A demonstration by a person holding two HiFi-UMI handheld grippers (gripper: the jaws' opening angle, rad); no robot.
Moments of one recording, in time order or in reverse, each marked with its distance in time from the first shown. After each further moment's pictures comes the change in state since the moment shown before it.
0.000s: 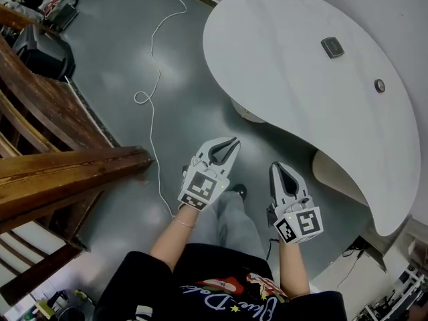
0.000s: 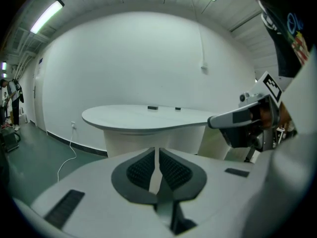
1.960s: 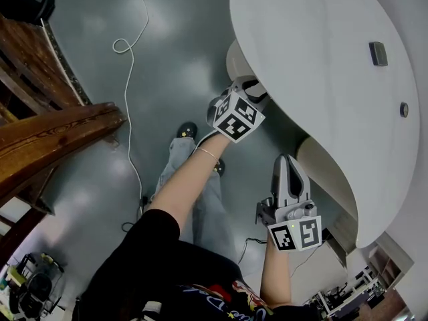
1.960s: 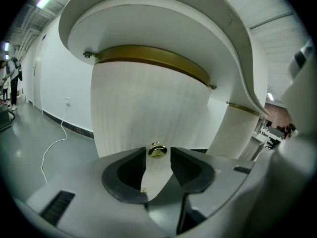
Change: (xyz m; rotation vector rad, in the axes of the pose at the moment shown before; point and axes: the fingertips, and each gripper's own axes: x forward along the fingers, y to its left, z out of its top) left arm 0.185 0.077 -0.105 -0.117 0.117 -0.014; right arm 0.058 -0.011 -0.029 0.031 0.040 -0.066
